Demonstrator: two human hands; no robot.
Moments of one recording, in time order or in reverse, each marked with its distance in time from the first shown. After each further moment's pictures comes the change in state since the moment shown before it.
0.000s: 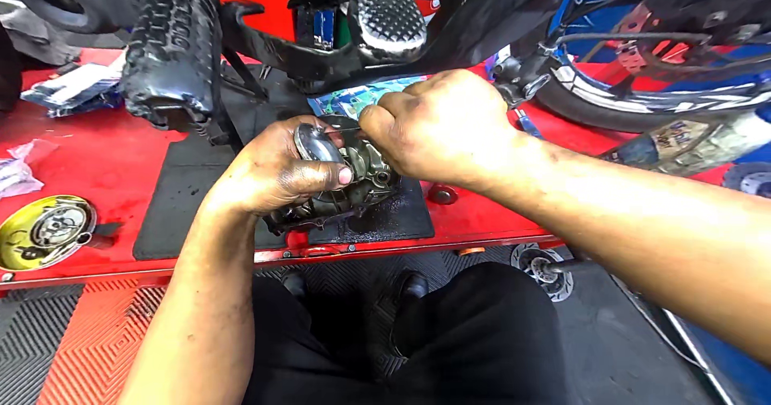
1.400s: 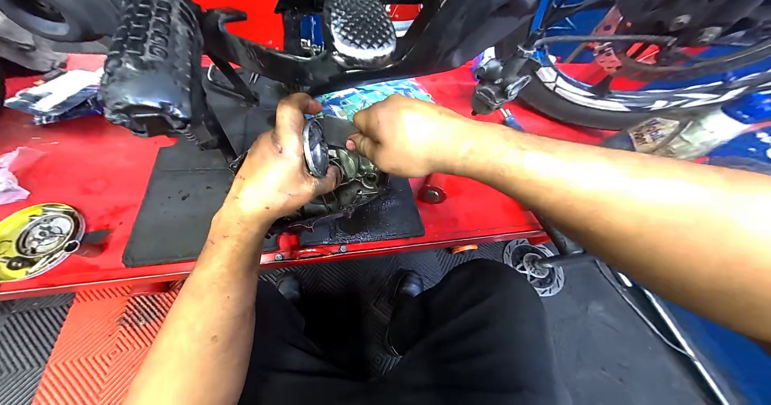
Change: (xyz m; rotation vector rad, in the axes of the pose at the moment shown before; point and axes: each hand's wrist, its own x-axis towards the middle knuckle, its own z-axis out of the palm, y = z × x) left_hand 0.009 -0.010 0.021 0.883 0.370 0.110; right_hand 0.023 0.007 -0.007 0.512 -0.600 0.401
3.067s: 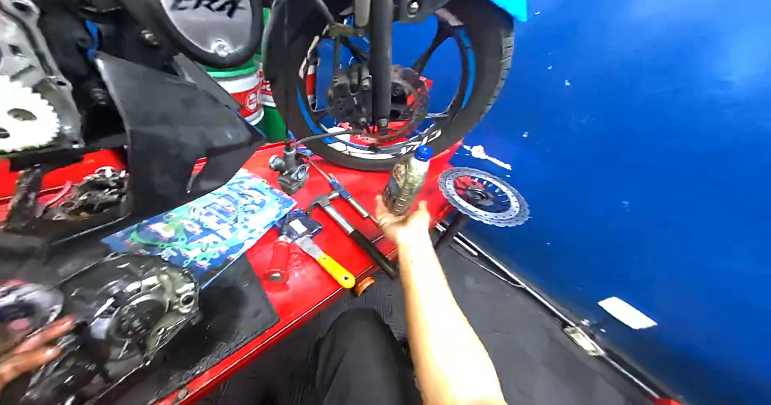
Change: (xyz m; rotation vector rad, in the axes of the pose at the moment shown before) left_hand 0.018 0.094 -0.008 -0.838 0.164 -0.685; right_hand -0.216 0.253 0.119 2.488 1.731 0.561
